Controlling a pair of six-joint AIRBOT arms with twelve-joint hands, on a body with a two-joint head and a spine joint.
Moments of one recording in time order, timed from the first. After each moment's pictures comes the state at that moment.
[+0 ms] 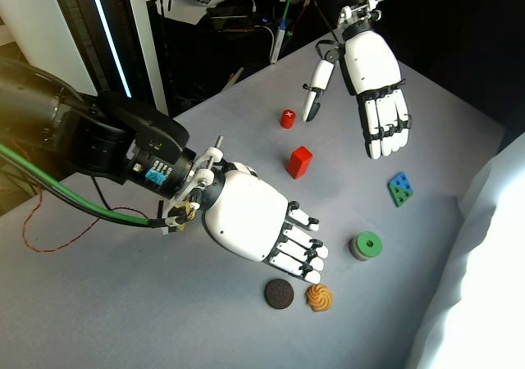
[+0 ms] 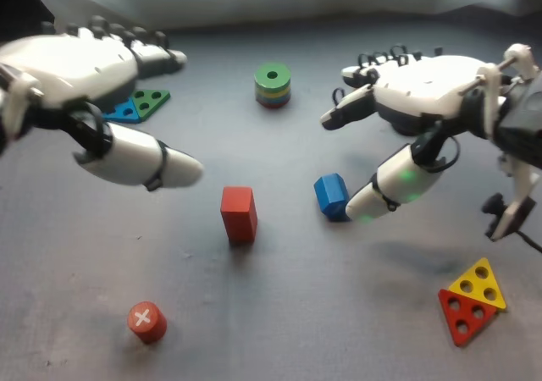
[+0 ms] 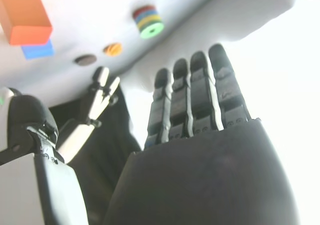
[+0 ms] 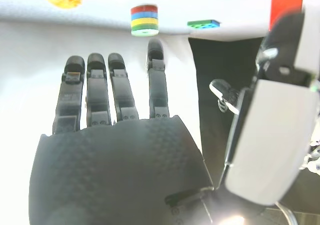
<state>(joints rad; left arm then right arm) 0.16 -0.79 0.82 -1.33 -0.45 2.16 -0.23 -1.21 1.08 1.13 0.44 -1.92</state>
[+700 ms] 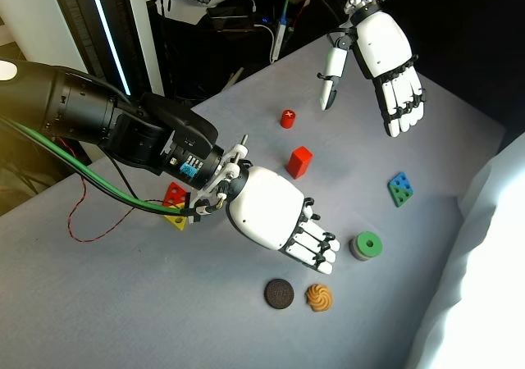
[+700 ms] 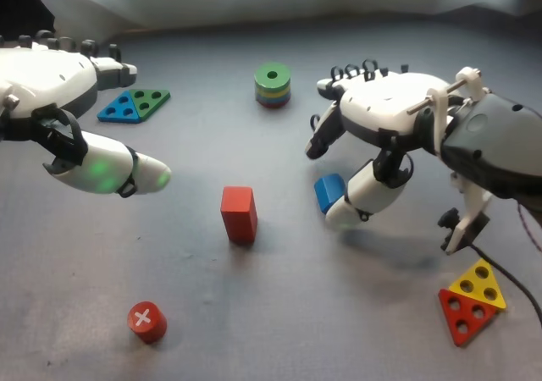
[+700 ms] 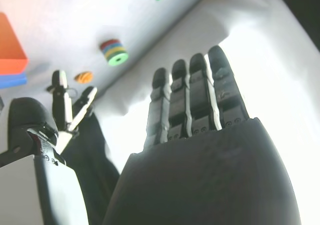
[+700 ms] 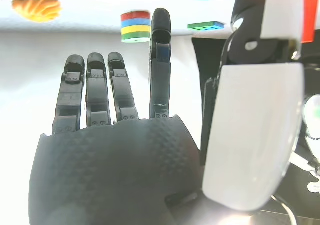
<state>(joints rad) 0.13 -0.75 0.74 -1.59 -0.63 2.41 -0.25 -1.33 1.13 1.18 0.53 -1.93</state>
